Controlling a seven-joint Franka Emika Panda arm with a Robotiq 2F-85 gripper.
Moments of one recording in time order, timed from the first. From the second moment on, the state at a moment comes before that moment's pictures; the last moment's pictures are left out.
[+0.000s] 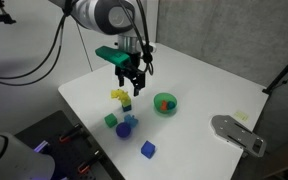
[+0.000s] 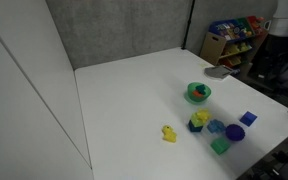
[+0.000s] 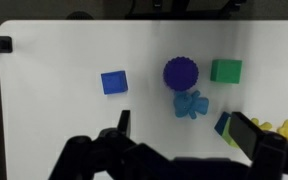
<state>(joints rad) -0.08 -0.12 -0.05 -2.36 -0.14 2.02 -0.01</state>
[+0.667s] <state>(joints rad) -0.05 -0.34 -0.02 -2.44 -0.14 1.84 0.01</state>
